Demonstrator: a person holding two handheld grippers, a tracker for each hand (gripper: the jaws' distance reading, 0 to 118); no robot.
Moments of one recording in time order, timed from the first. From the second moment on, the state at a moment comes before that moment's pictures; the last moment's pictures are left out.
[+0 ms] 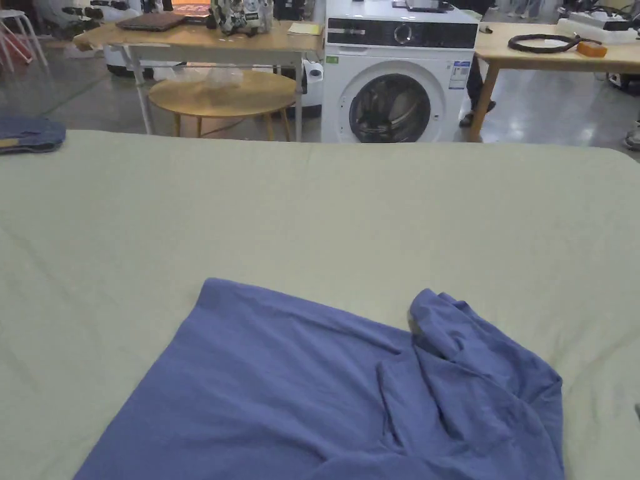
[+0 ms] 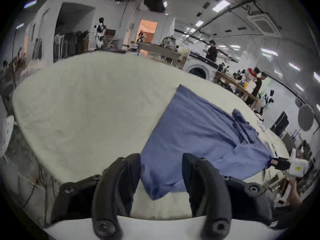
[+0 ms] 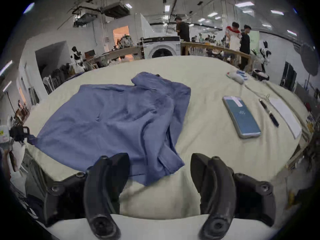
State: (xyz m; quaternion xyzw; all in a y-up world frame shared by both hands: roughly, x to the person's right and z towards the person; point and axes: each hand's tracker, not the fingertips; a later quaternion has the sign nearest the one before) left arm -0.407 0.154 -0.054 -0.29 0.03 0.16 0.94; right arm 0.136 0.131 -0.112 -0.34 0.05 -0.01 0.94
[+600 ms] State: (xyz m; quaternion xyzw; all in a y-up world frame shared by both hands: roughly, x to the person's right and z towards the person) left arm -0.361 0.284 -0.095 -0.09 -0.05 0.09 0.99; right arm 0.089 0.248 -0.152 -0.18 0.11 -0.01 0.98
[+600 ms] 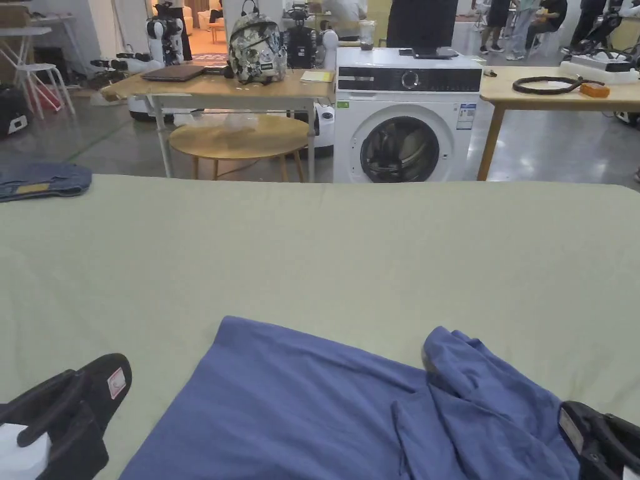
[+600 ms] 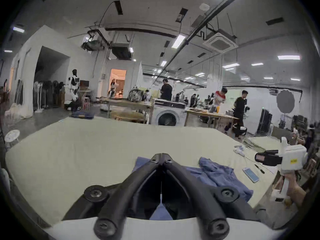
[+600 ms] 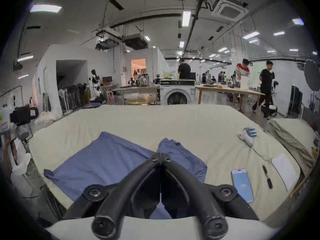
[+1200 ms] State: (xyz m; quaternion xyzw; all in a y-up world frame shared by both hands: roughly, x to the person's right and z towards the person) left arm -0.364 0.266 -0.158 -0.18 -0.07 0.06 0.98; right arm 0.113 0.220 -0.128 -0.22 0.09 -0.05 0.97
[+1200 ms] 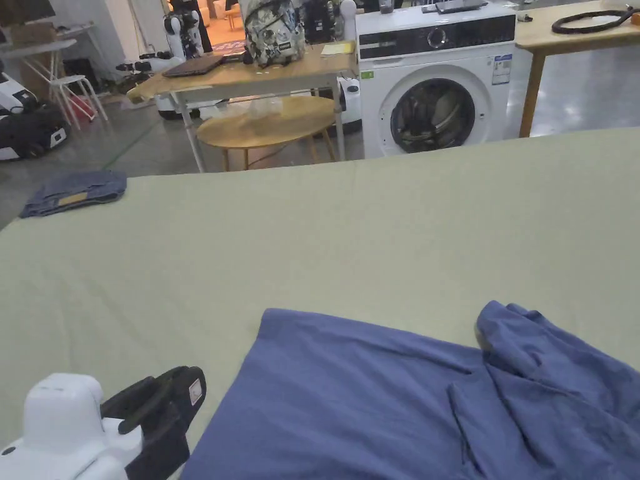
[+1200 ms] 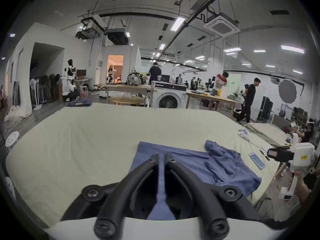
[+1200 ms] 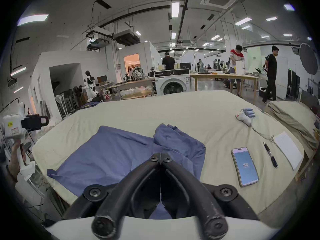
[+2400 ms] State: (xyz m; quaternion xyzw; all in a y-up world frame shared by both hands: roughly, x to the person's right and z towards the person) left arm -0.332 0.131 -0.518 -0.54 -0.08 0.00 0.84; right arm 0.213 0.114 -0.368 -0.48 -0.05 -0.26 0.84
